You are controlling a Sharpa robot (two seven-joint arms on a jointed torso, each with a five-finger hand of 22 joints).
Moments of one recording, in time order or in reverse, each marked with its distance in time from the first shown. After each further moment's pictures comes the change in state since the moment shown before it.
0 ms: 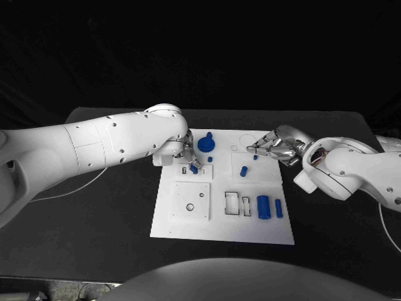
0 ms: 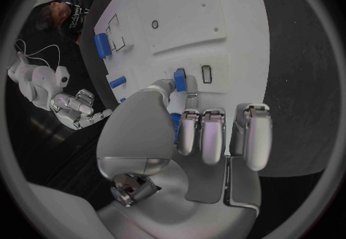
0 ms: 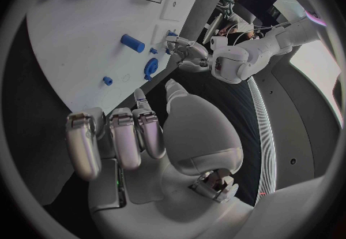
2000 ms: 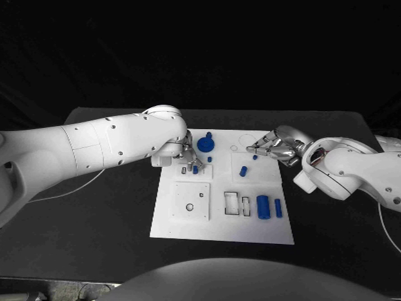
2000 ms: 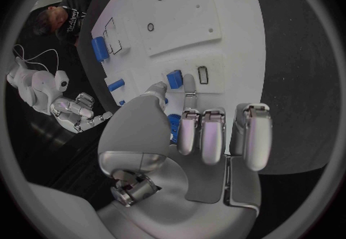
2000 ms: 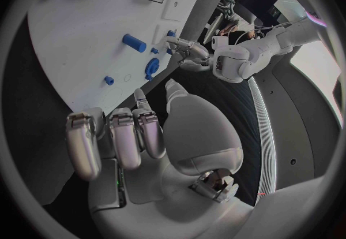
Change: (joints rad) left arm -0.002 -0.007 -0.001 0.013 -0.032 0.003 0.000; left_hand -0.180 0.055 -0.228 0.002 -0.179 0.061 -0.004 -0.026 -0.005 -0.004 0.003 0.000 0.001 0.004 0.004 0.000 0.000 0.000 0.004 0.004 0.000 0.001; right arm -0.003 0.001 0.000 -0.005 -0.002 -0.001 0.000; right_hand 0.000 0.000 0.000 0.000 0.000 0.000 0.000 0.000 0.000 0.000 0.000 0.000 0.000 0.000 0.000 0.000 -0.001 0.000 0.000 0.000 0.000 -0.001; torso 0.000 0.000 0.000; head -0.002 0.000
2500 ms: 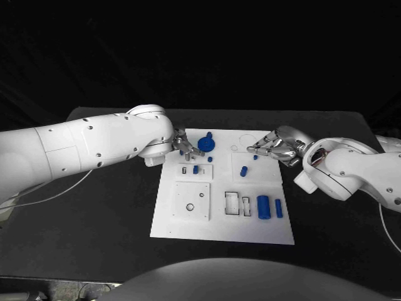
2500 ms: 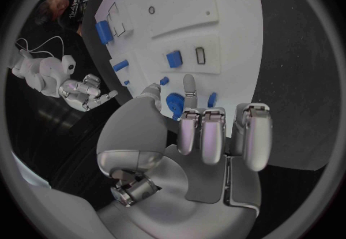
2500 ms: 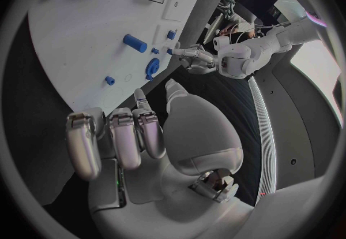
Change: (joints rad) left arm 0.010 -0.122 0.018 0.115 -0.008 -0.213 0.082; left_hand -0.062 -0.020 -0.063 0.003 -0.034 -0.019 0.011 -0.006 0.010 0.000 0.000 0.000 0.000 0.000 0.000 0.000 0.000 0.000 0.000 0.000 0.000 0.000; right arm -0.001 -0.003 0.000 0.000 0.000 0.000 0.000; right_hand 0.000 0.000 0.000 0.000 0.000 0.000 0.000 0.000 0.000 0.000 0.000 0.000 0.000 0.000 0.000 0.000 0.000 0.000 0.000 0.000 0.000 0.001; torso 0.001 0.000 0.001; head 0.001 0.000
